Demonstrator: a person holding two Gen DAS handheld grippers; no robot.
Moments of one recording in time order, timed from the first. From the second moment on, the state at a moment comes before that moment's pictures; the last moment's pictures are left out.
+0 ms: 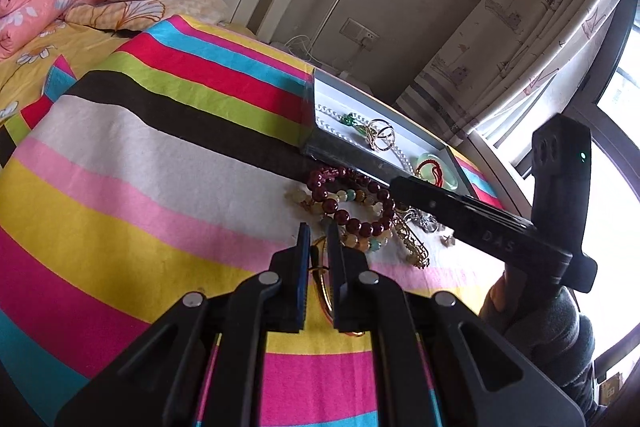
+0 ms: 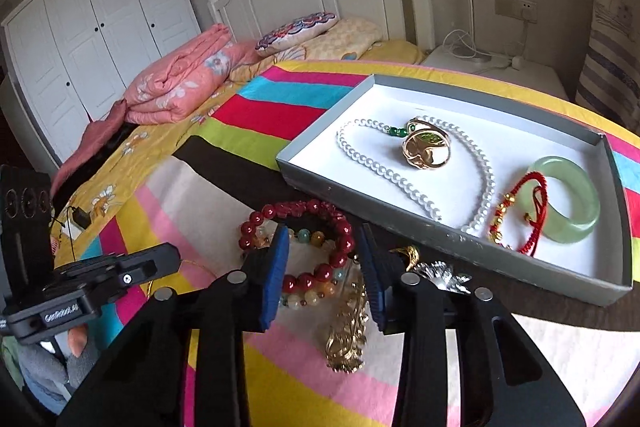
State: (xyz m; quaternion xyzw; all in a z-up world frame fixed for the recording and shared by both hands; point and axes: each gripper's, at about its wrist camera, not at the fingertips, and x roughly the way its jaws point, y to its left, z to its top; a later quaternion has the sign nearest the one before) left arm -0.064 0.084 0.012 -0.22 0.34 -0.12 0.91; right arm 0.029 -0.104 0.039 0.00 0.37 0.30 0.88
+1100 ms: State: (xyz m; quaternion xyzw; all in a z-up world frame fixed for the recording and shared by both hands) left arm -0.080 0.041 0.034 -0.04 0.35 -0.05 0.94; right arm -0.045 -0.098 0.108 -0.14 0.19 0.25 0.94
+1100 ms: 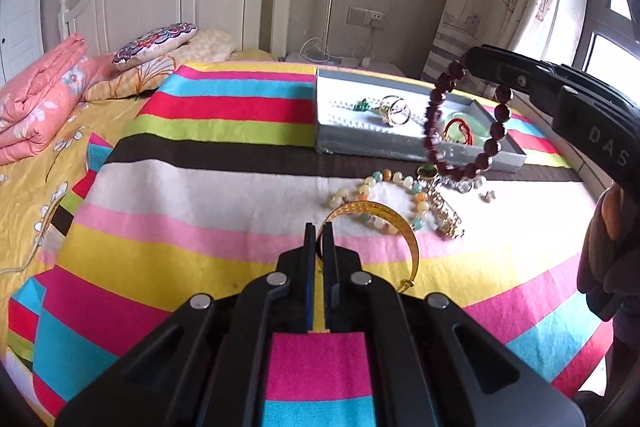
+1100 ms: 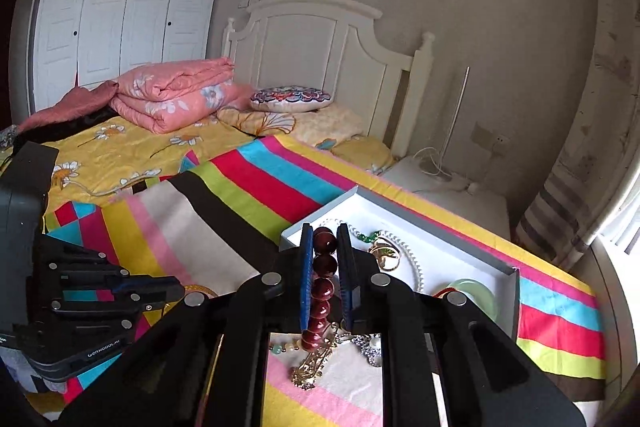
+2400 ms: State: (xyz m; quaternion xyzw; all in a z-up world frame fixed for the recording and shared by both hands) left arm 0.114 -0.056 0.032 -0.06 0.40 -0.11 0.91; right arm 0.163 -0.190 0.073 0.05 0.34 0.18 0.92
